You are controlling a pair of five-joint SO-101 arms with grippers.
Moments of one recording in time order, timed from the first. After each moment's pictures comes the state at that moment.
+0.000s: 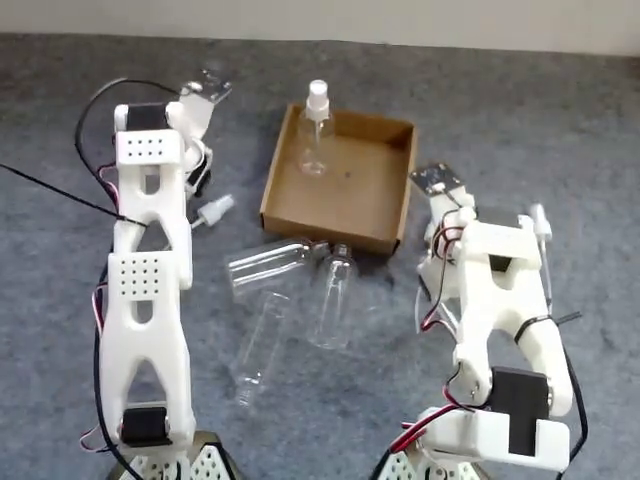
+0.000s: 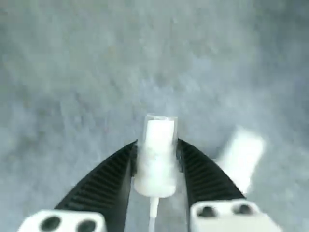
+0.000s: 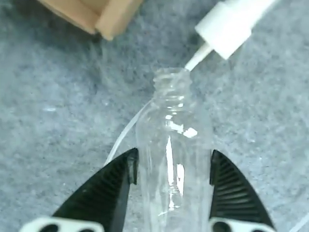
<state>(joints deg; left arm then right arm) -10.4 68.6 -81.8 100.8 -23.7 4.6 -6.5 33.0 64.9 33.3</state>
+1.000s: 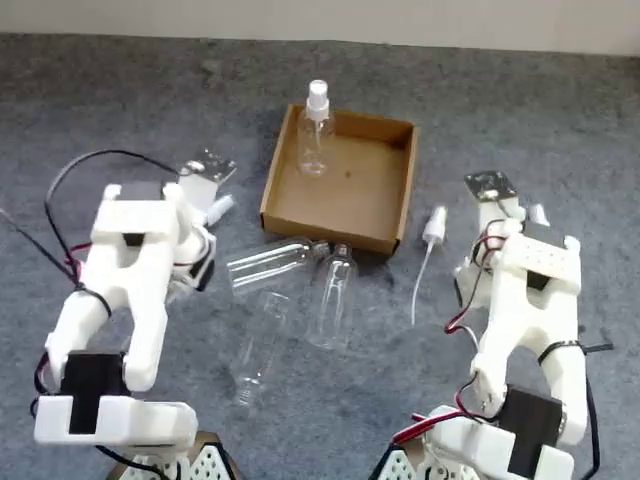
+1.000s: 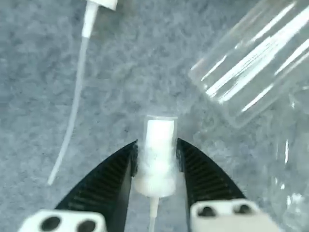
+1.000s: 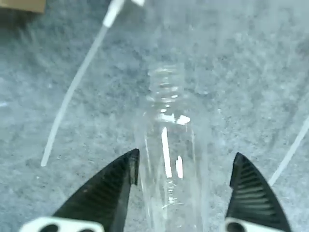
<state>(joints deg) -6.6 -4.3 28.9 71.6 -19.3 15.7 -12.0 34.9 65.4 31.6</state>
